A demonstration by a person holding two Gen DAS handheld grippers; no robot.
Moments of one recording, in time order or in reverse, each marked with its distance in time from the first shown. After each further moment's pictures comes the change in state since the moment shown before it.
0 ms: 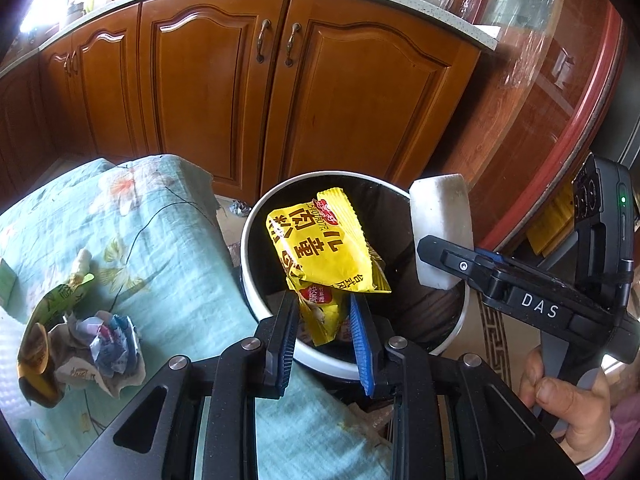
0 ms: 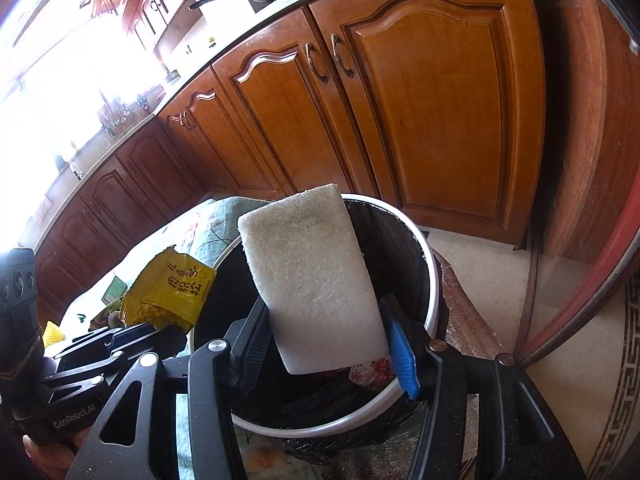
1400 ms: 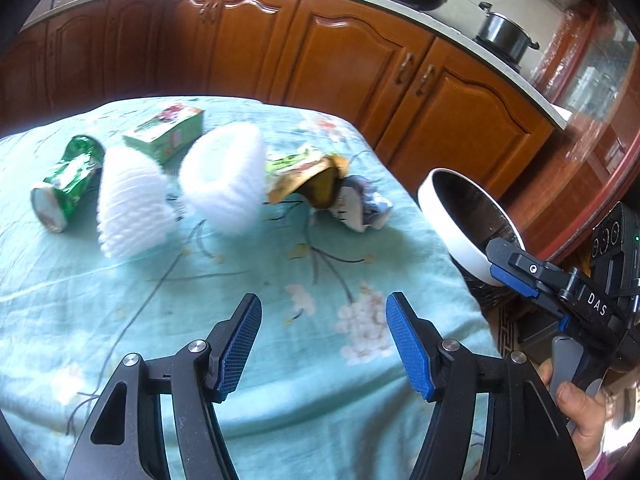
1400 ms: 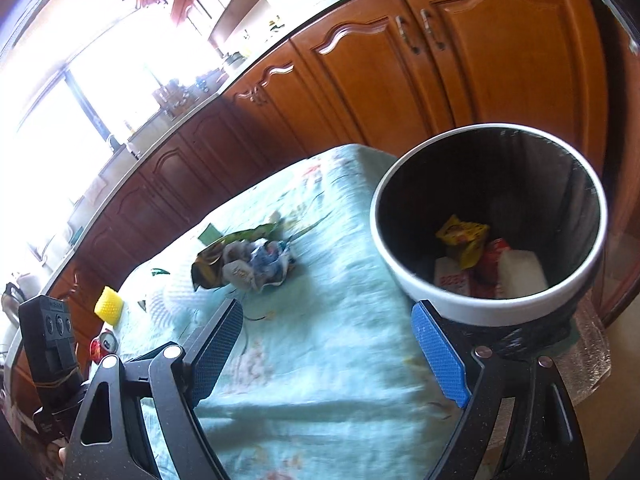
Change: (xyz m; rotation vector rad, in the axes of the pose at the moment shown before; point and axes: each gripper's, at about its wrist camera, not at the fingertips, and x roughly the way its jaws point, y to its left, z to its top) left arm -0.147 0.090 -0.139 -0.332 -0.088 0.142; right arm -0.003 0.112 -0.067 -0.029 0.044 0.214
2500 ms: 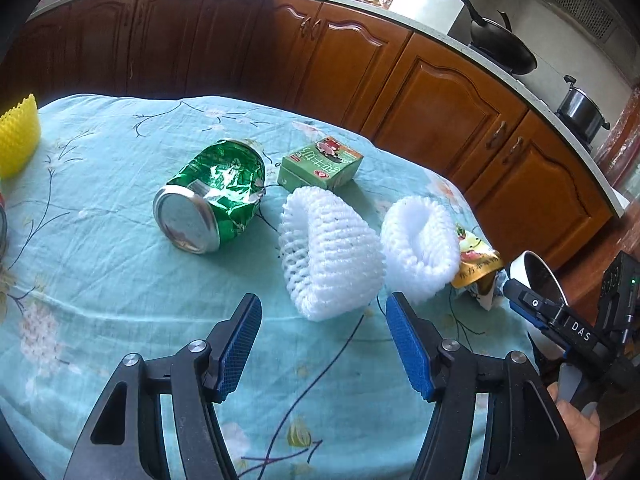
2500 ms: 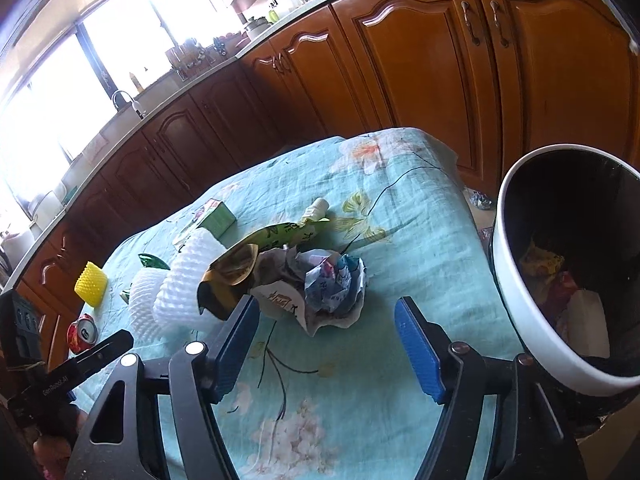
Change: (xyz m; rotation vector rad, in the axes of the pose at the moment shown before) left arm -0.037 0.103 0.021 -0.204 -0.102 0.149; right arm 0.086 0.058 0.018 -0.108 0.080 -0.025
